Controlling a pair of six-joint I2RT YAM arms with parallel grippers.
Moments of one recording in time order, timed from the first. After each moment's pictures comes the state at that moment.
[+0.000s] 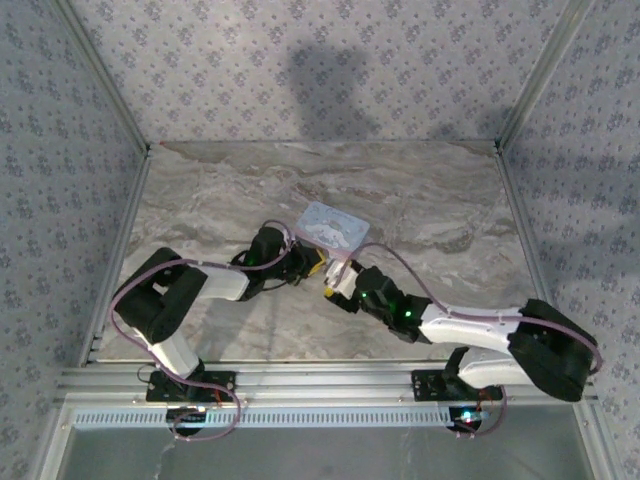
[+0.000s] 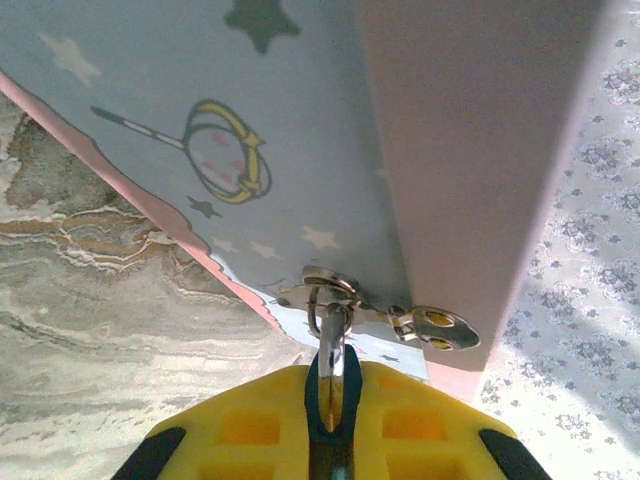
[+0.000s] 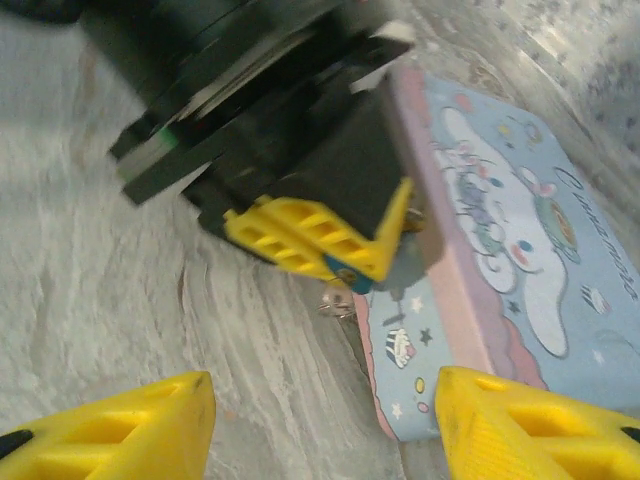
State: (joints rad) left arm -0.65 1.69 0.62 0.54 0.43 -1.38; right arm 0.99 1.27 0.43 0.33 0.26 -0.34
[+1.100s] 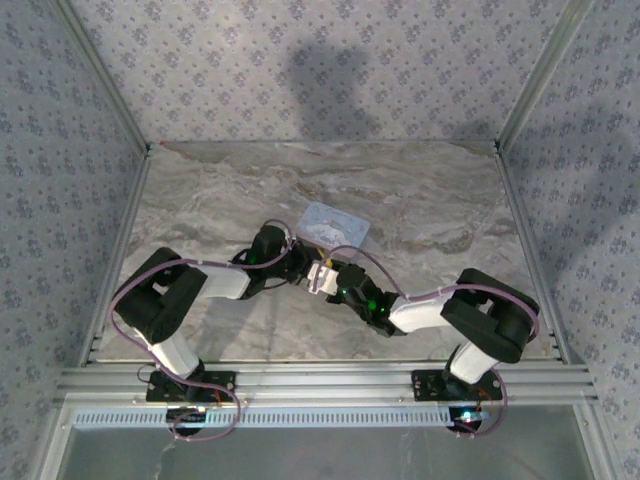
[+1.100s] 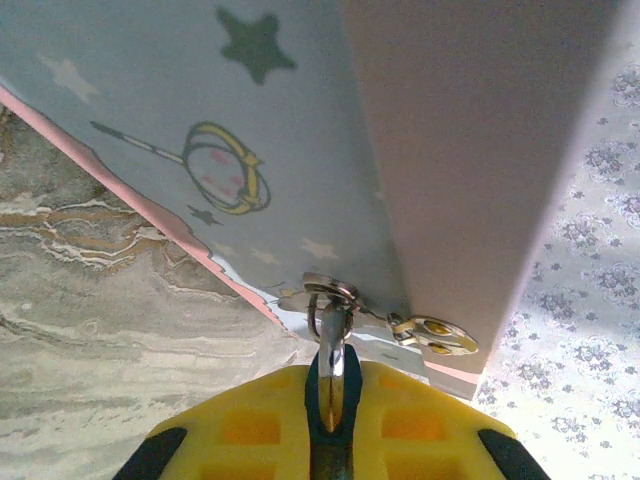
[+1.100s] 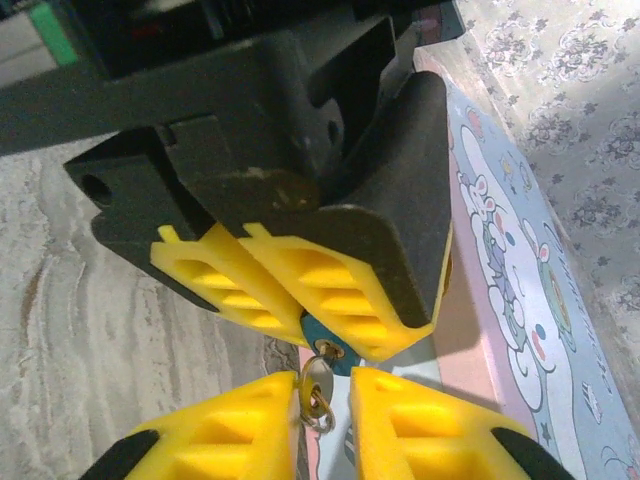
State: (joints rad) left arm -0.65 1.69 0.64 0.52 0.43 -1.39; right arm 0.98 1.60 0.50 0.63 0.39 -0.59
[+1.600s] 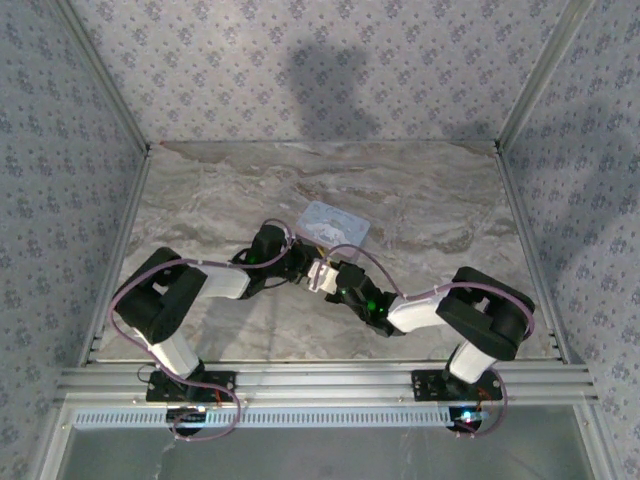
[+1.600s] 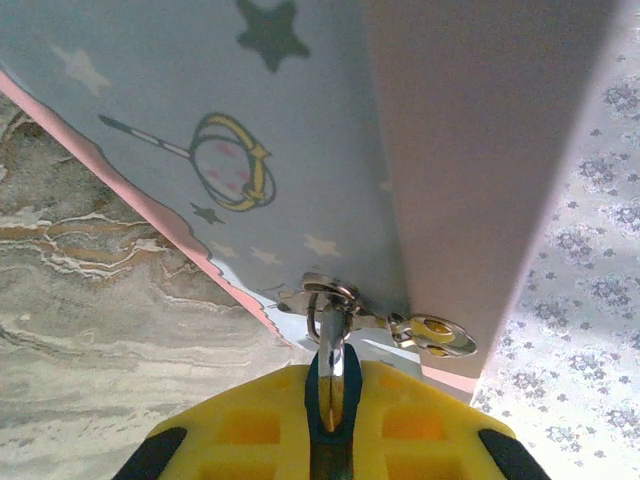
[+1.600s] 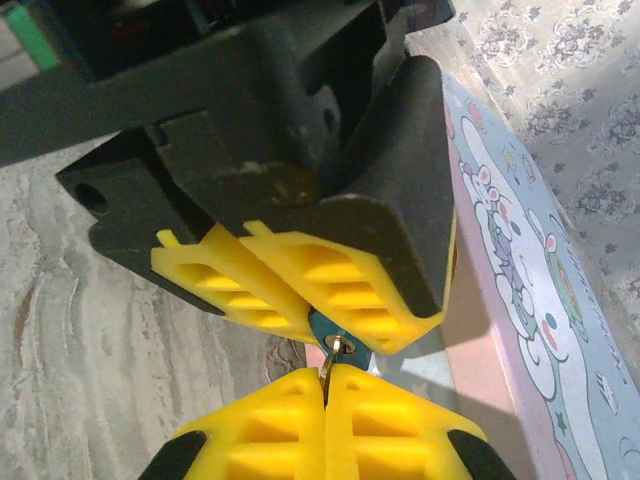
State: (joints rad) left arm -0.65 1.69 0.64 0.52 0.42 -1.40; right arm 0.98 1.62 0.50 0.67 0.40 -0.53
